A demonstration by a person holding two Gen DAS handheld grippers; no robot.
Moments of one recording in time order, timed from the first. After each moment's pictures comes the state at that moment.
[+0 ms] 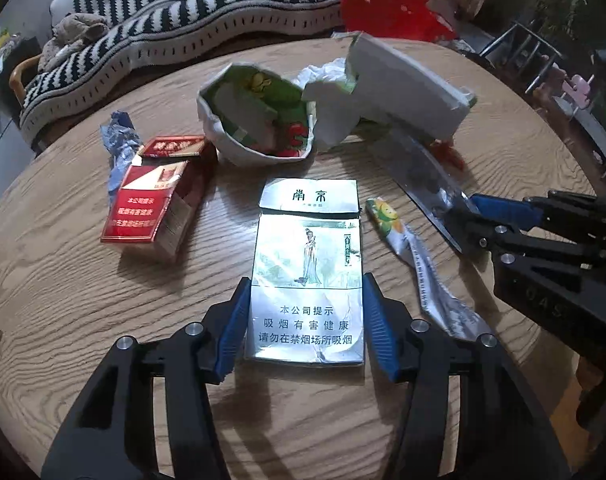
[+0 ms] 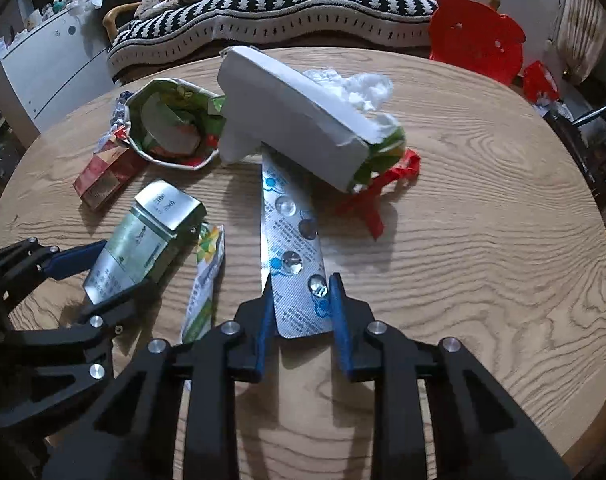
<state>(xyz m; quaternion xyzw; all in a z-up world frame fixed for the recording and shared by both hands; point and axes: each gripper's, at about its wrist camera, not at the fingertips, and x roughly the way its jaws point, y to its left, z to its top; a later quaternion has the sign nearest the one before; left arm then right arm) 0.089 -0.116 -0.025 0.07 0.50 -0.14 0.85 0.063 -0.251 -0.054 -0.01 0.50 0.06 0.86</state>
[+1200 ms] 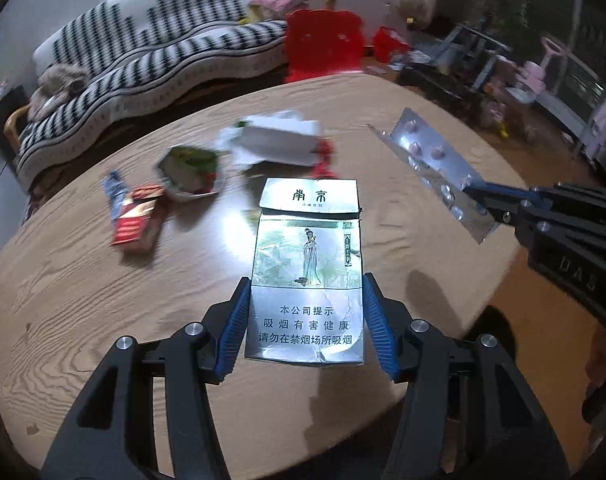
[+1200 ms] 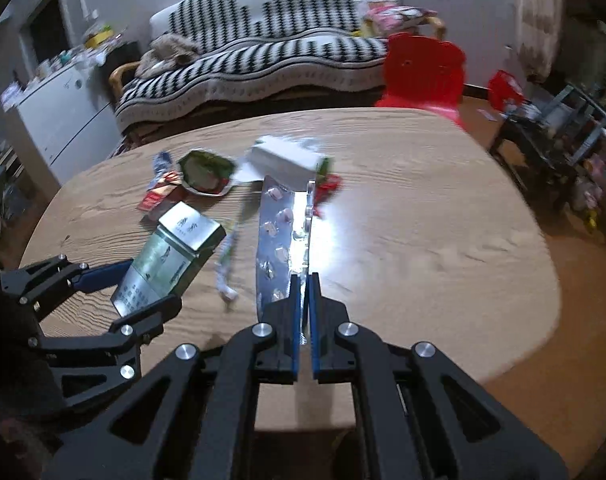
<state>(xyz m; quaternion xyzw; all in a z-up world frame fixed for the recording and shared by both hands) -0.029 -0.181 0.063 0.11 0.45 -0.21 0.86 -0.088 -0.316 0.056 0.04 0.43 0.03 0.90</state>
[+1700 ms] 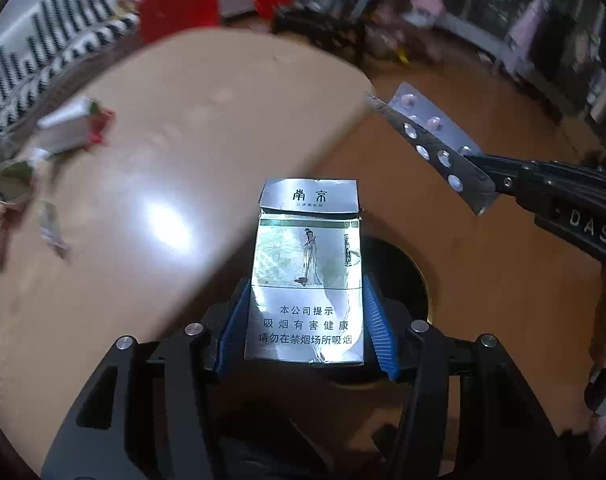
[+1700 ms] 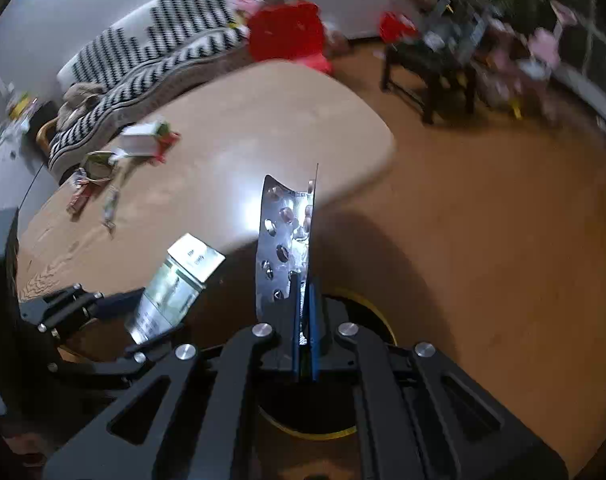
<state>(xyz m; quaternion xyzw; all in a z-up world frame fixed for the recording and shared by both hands) -0.149 -0.337 -0.004 0.18 0.50 -0.35 0.77 -0.262 -0.478 -0.005 0.17 0.45 -0.10 0.87</state>
